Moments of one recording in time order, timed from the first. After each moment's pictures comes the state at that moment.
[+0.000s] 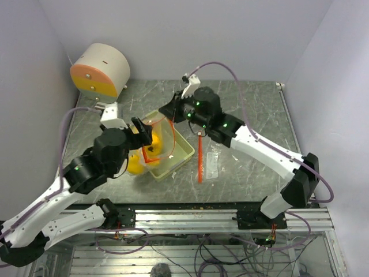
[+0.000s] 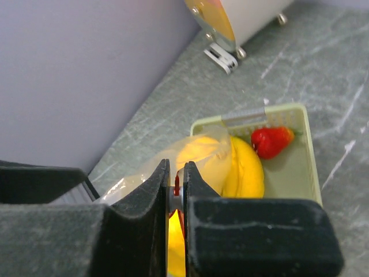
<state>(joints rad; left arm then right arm) -0.87 0.78 0.98 -0.52 -0.67 -0.62 0.91 1.56 1.44 -0.09 0.06 0.49</state>
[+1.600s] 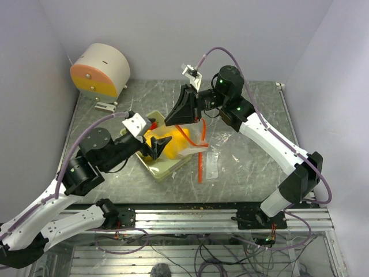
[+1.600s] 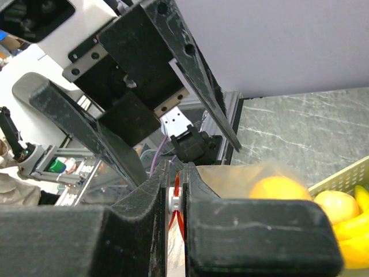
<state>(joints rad) -0.87 0.74 1.05 -0.30 -0.03 0.08 0.66 1.59 1.57 0.11 -1.22 0.47</state>
